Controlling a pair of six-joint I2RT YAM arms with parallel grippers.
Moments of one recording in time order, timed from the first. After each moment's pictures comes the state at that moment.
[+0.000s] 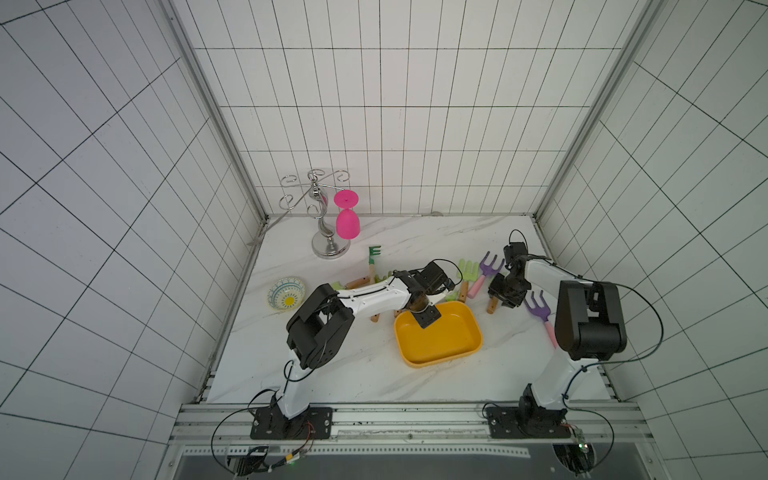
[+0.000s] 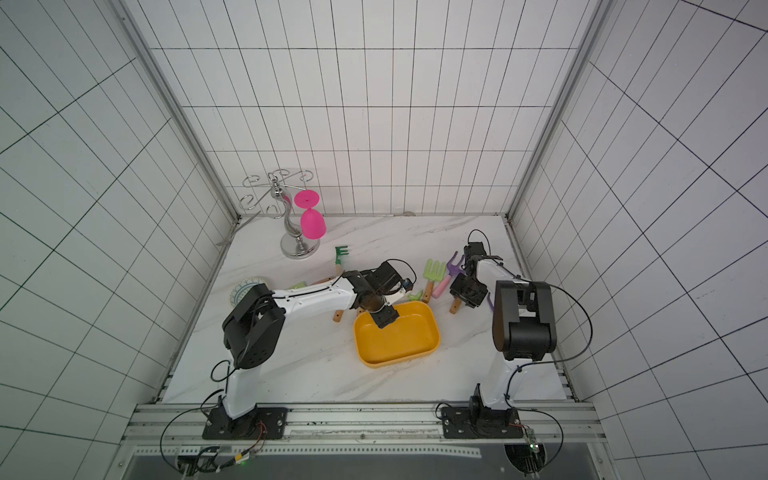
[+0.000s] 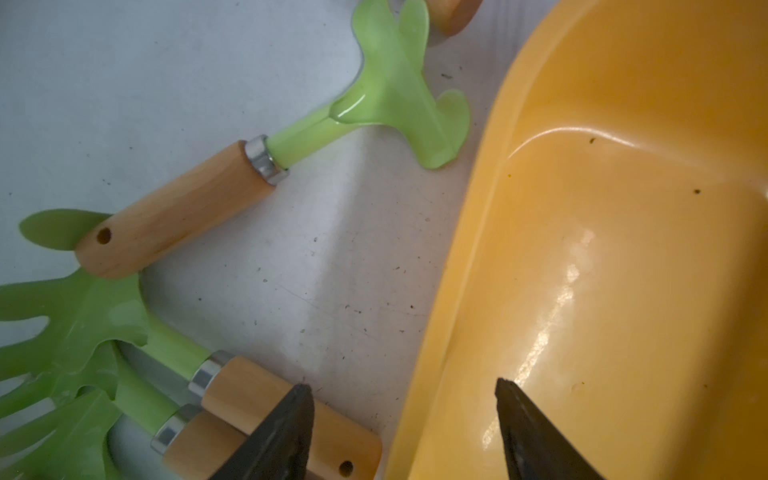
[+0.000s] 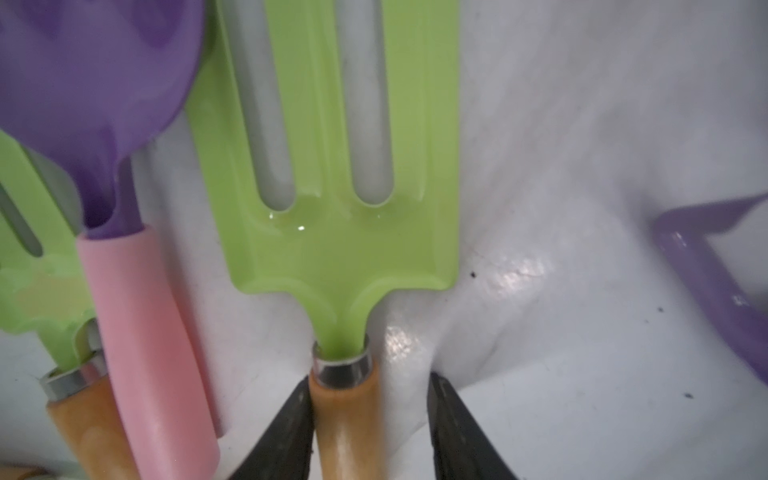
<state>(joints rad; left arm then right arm) -0.90 2.03 1.51 -0.67 0.02 0.15 0.09 1.80 1.13 -0.71 -0.04 0.59</state>
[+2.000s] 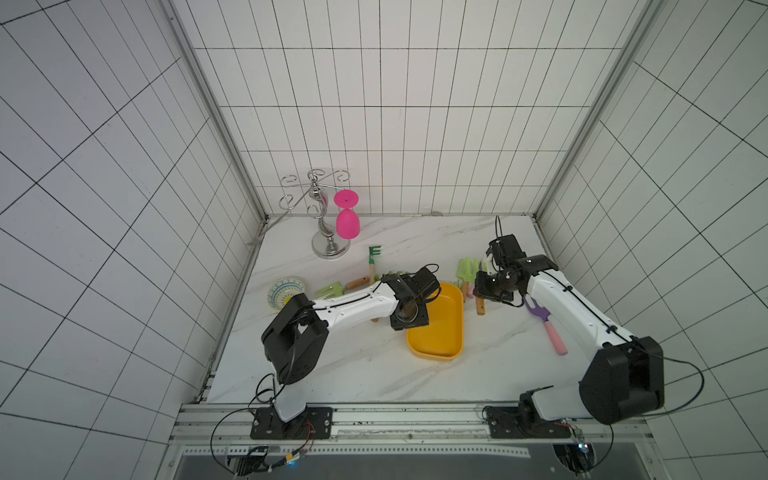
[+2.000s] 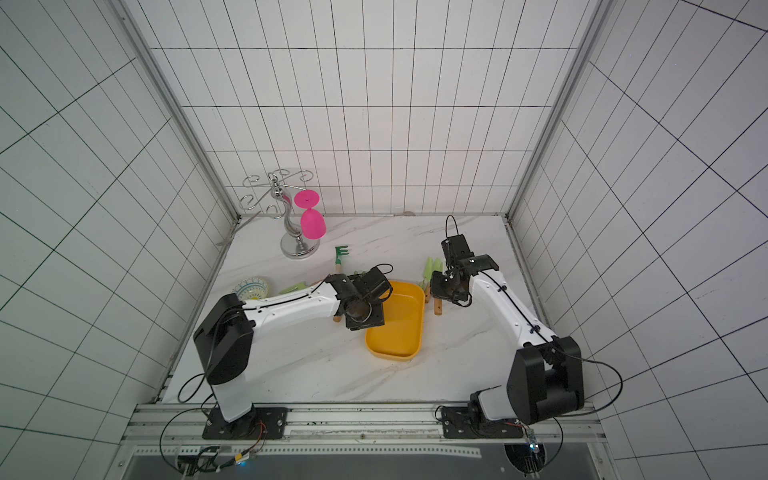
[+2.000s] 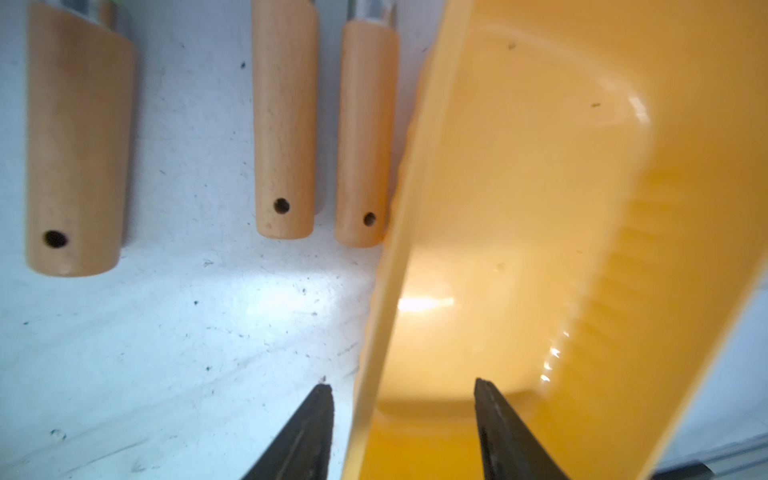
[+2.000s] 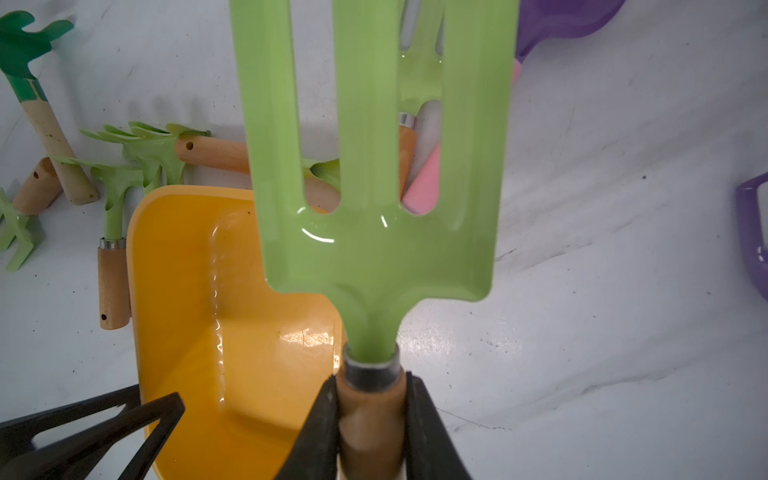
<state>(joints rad) -0.93 1.78 1.38 -0.82 0.00 -1.02 0.37 1.42 1.16 -0.93 -0.12 0.37</state>
